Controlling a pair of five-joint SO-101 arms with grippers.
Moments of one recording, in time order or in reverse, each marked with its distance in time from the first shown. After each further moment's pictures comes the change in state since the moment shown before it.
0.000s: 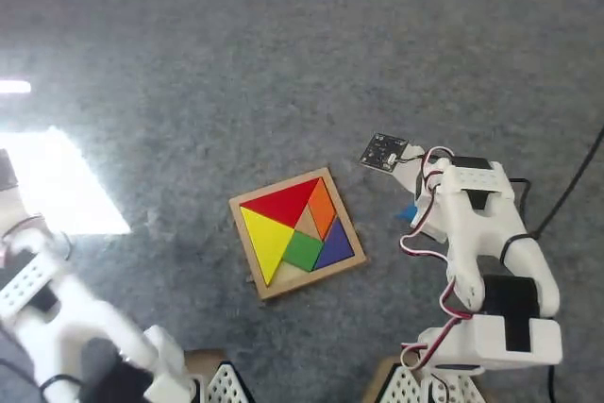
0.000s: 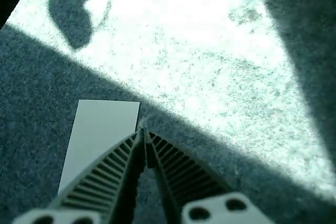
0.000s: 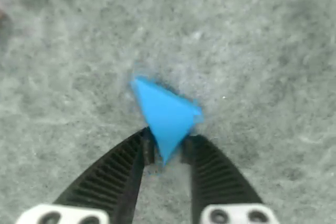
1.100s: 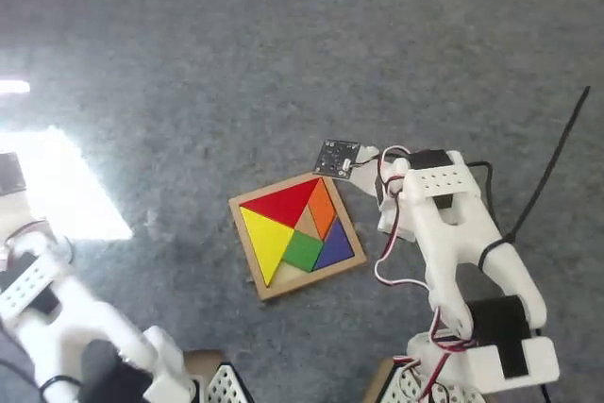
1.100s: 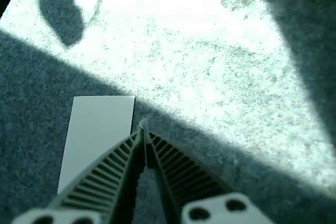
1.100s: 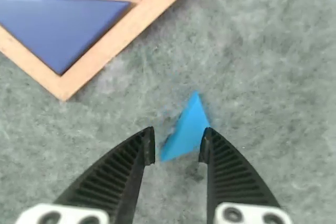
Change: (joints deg) left arm -0.1 -0.1 1.5 0.0 -3.3; right arm -13.4 -6.0 -2.4 7.6 -3.0
